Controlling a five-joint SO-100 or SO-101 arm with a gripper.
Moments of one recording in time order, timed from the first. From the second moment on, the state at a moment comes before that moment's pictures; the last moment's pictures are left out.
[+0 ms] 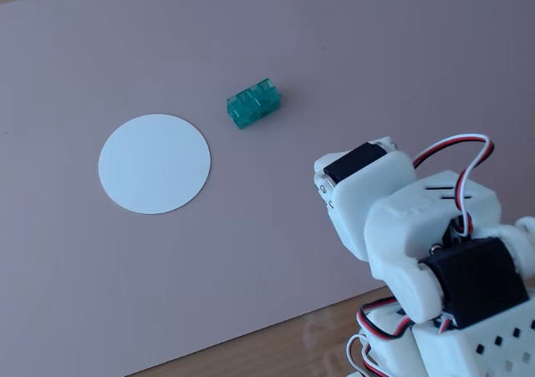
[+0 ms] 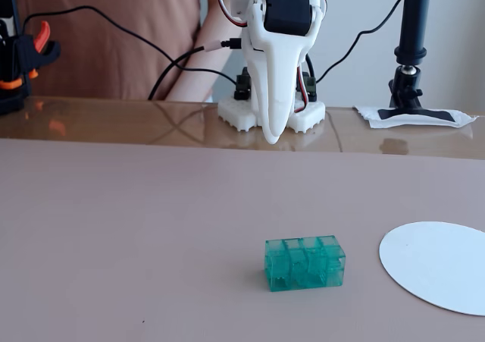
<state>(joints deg) -5.6 192.0 175.1 68.1 -4.2</state>
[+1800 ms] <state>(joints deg) -7.3 139.5 124.4 68.3 -9.7</state>
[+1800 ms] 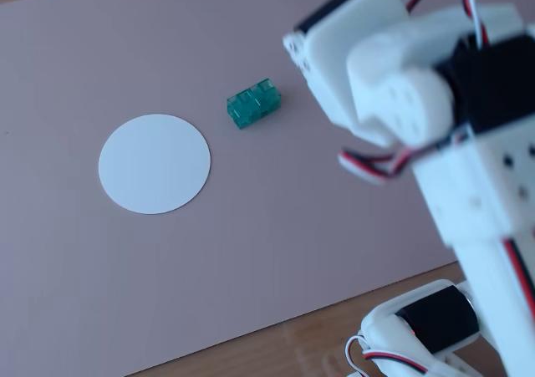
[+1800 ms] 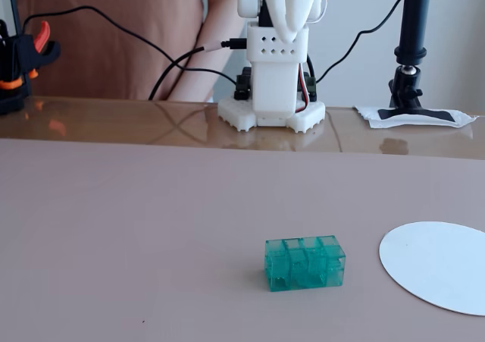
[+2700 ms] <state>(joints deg) -6.9 77.9 98.2 72.0 -13.9</state>
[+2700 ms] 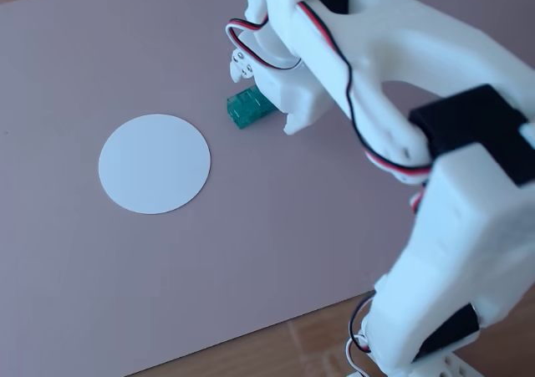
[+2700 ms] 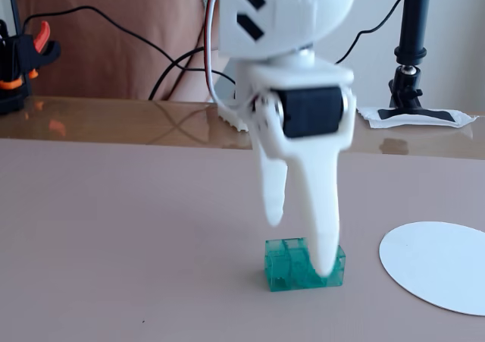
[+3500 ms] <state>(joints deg) -6.6 87.7 98.3 75.4 -8.6</state>
